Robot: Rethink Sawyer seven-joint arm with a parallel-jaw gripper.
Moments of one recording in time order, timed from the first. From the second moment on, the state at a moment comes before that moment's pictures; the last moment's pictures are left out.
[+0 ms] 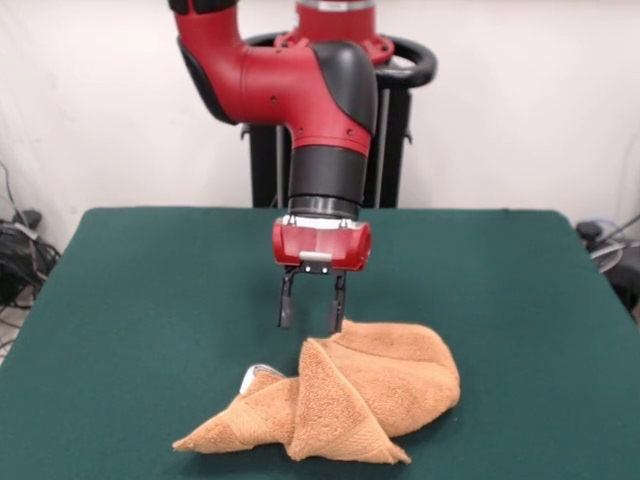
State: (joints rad) arm -0.48 -0.43 0.10 2.04 -0.18 -0.71 1.74
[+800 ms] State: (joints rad) arm -0.49 -0.32 0.10 1.96 -0.20 -0.72 1.74
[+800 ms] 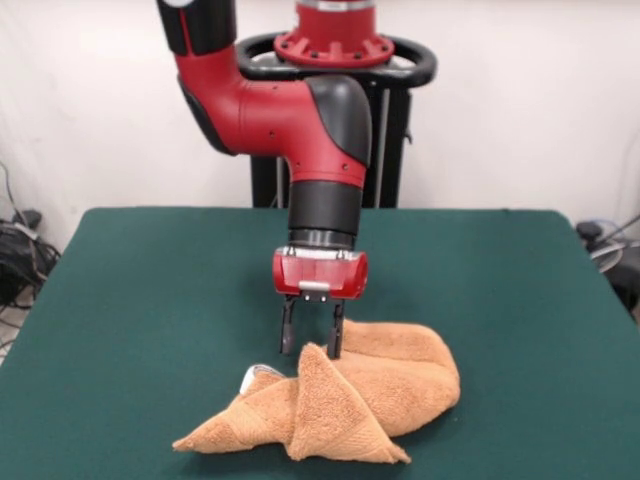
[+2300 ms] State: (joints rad) arm -0.55 -0.24 0.21 1.67 -0.46 -0.73 1.74
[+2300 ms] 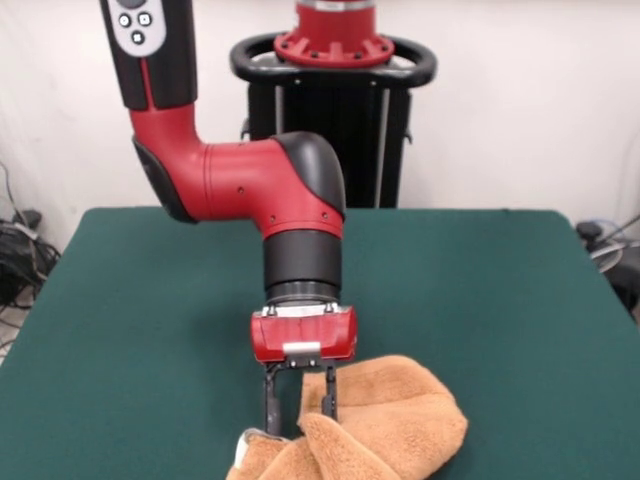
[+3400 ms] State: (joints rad) arm -0.55 -0.24 0.21 1.64 -0.46 -0.73 1.74
